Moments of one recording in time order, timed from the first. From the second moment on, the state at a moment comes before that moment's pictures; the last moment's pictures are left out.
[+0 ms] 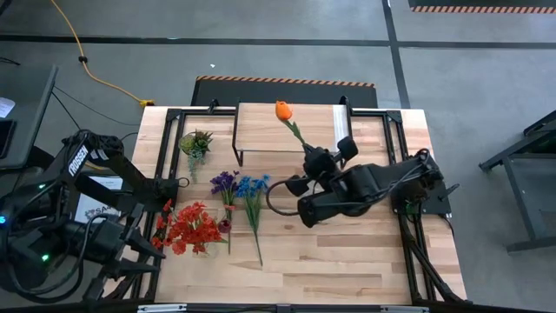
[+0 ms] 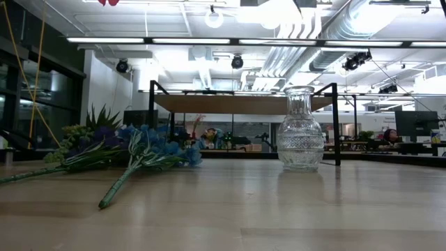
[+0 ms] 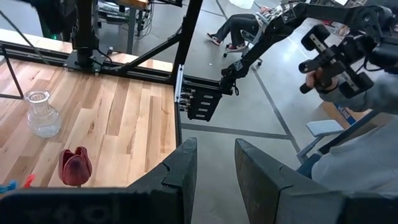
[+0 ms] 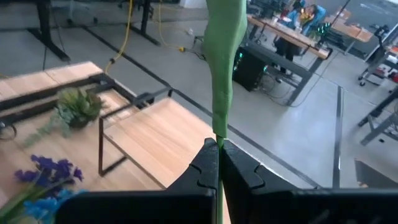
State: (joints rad) left arm -1.32 1.42 1.98 -1.18 -0.97 -0.89; right arm 0.37 1.90 2.22 -1.55 1.25 0.93
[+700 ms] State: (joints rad) left arm -1.32 1.44 1.98 -1.18 -0.96 -0.89; right arm 0.33 1.90 1.92 -1.35 1.24 0.95
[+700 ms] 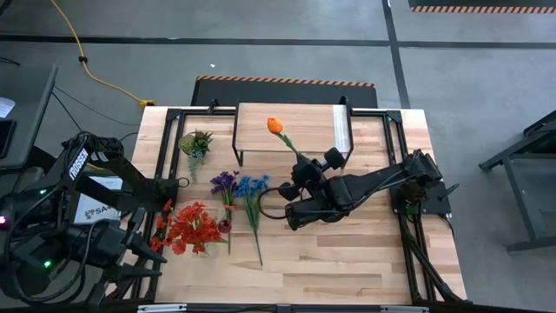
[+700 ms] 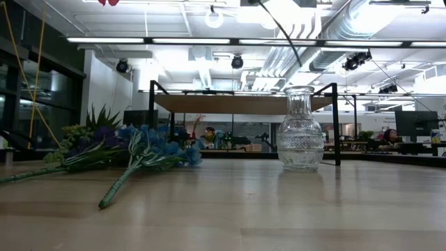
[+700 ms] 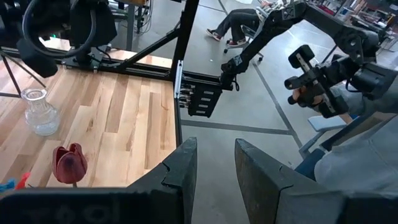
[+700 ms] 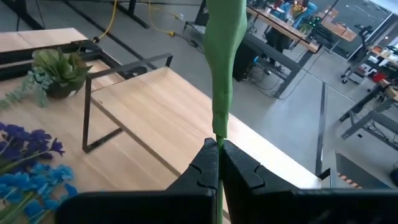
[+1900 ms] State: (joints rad) left arm -1.32 1.44 1.98 -1.18 -0.98 -0.90; right arm 0.33 1.90 1.73 -1.21 1.30 0.94
